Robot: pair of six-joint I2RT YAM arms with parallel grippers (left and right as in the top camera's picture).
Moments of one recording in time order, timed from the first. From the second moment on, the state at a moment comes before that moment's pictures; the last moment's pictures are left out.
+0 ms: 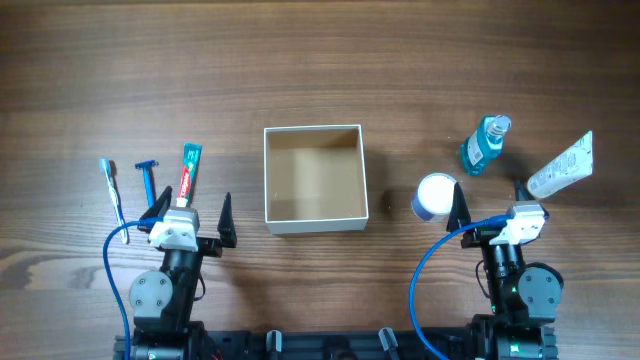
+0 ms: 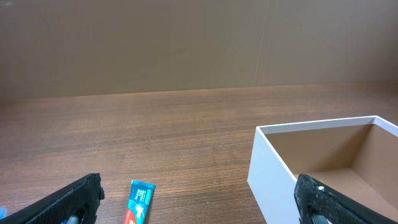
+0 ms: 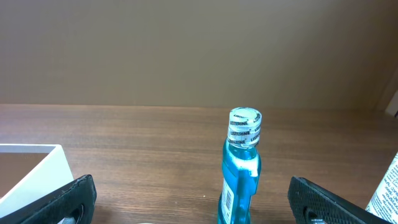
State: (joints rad) left arm -0.04 0.01 0.01 -0.06 0.08 0.00; right arm -0.07 0.02 0.01 0.00 -0.11 0.00
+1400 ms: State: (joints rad) left arm -0.04 0.02 0.05 -0.15 0.06 -0.16; right arm -0.07 0.15 0.12 -0.08 -0.18 0.12
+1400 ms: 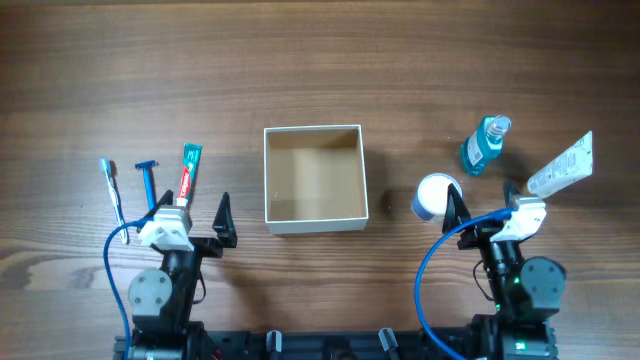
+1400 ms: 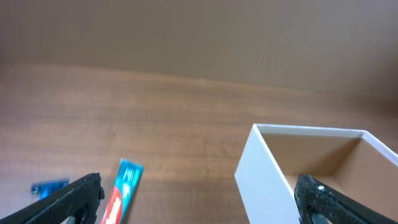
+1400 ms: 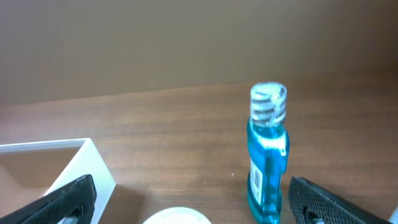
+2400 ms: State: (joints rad) left arm -0.04 0.85 0.84 -0.83 0.09 -0.25; right arm 0.23 1.29 1.21 -1.18 -0.04 0.31
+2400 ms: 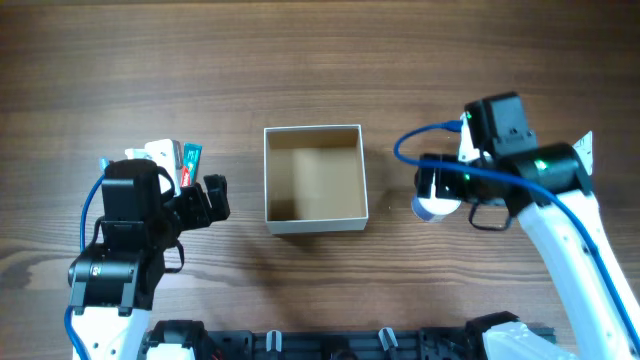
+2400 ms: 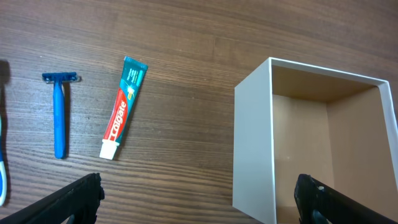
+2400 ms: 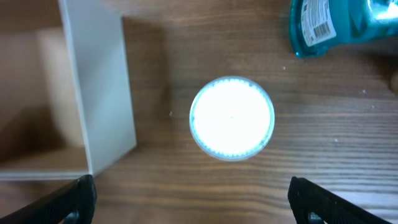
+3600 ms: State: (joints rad) left arm -0.04 0.85 0.84 -0.82 0.09 -0.25; right arm 0.19 1.57 0.98 -0.90 0.01 0.37
